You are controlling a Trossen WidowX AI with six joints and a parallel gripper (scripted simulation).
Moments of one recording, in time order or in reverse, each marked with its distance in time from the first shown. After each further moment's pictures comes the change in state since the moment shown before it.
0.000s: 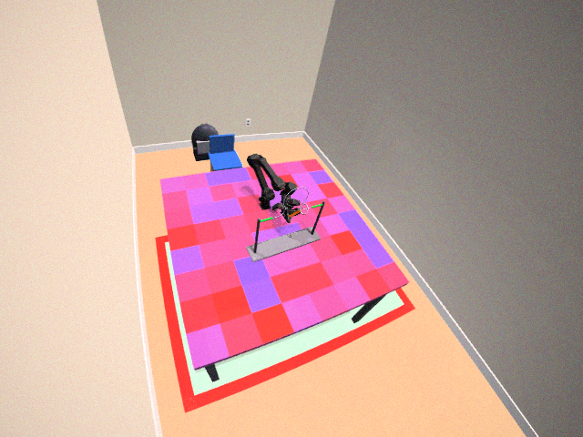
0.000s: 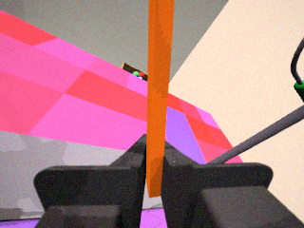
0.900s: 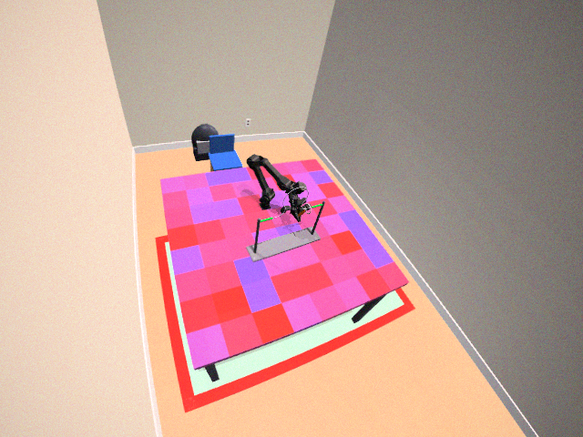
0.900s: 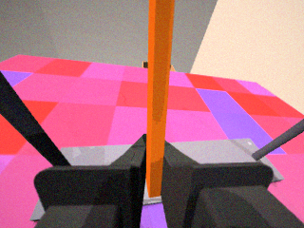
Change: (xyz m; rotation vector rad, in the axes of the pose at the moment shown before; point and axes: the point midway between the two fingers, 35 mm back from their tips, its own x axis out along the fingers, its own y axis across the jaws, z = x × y) arm -0.016 0.070 0.013 0.353 0.049 0.167
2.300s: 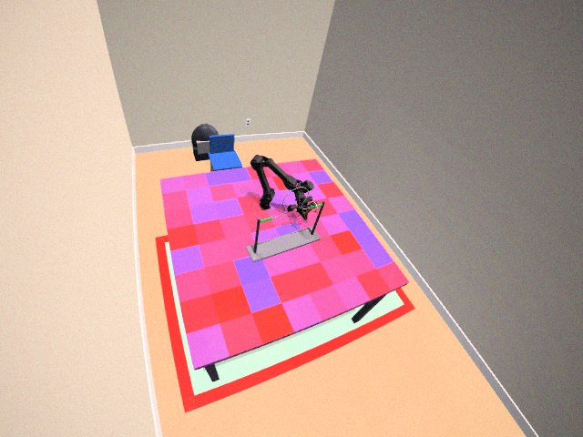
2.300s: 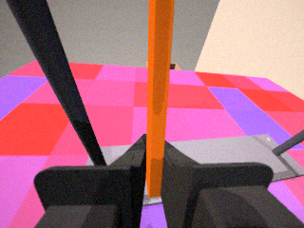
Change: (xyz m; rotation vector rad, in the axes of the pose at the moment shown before) arm -0.007 0.047 0.002 0.042 0.003 0.020
